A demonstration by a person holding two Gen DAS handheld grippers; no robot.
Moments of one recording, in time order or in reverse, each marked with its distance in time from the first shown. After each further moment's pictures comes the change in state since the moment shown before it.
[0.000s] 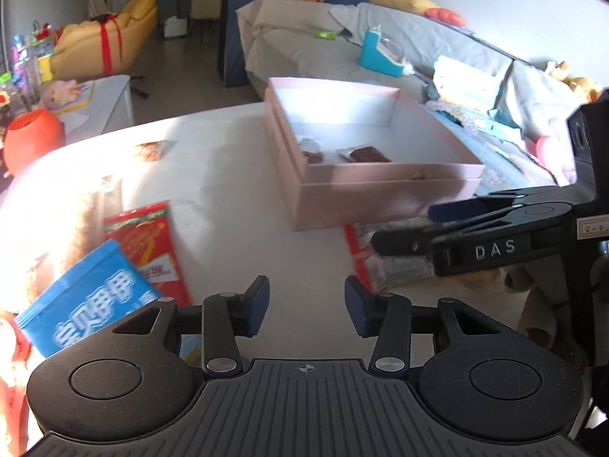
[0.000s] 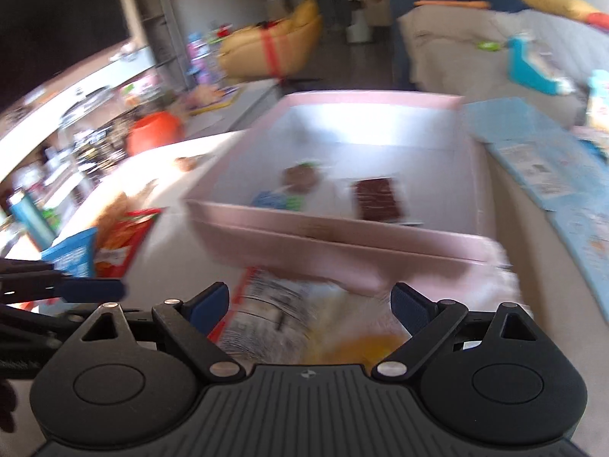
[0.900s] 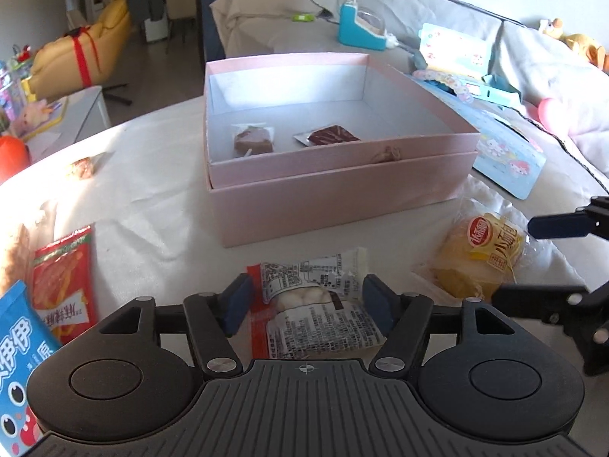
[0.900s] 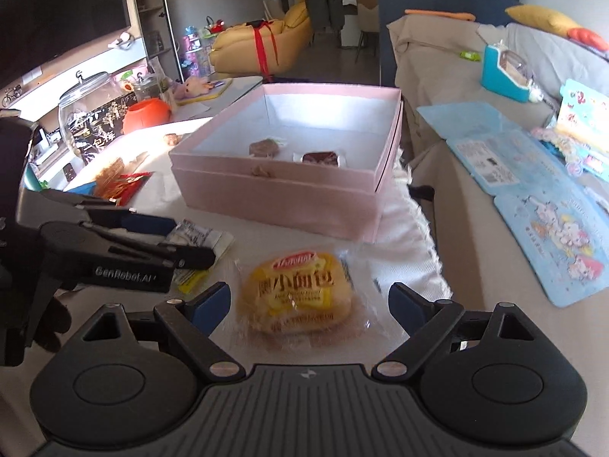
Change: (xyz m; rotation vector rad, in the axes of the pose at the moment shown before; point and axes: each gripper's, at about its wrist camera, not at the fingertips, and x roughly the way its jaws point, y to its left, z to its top) left arm 0.060 -0.052 0.009 0.105 0.038 0.015; right arm -0.074 -0.039 -0.055 -0.034 -0.033 -0.127
